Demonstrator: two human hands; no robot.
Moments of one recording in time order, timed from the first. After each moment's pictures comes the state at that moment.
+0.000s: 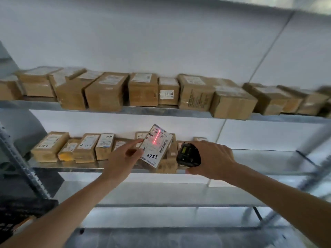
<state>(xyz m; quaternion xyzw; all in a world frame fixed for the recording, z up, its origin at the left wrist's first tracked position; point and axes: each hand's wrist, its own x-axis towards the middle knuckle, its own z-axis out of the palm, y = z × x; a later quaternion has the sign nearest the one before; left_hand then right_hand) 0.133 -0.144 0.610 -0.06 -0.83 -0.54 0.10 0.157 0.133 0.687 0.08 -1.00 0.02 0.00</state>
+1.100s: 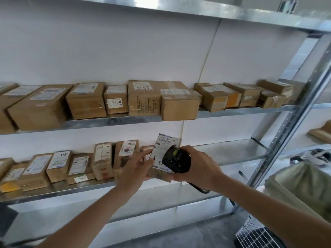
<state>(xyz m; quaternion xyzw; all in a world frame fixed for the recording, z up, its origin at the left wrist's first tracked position) 0.132 0.039 0.617 -0.10 -0.73 -0.67 -0.06 0.193 0.247 0.680 -0.01 -0.97 0.23 0.03</state>
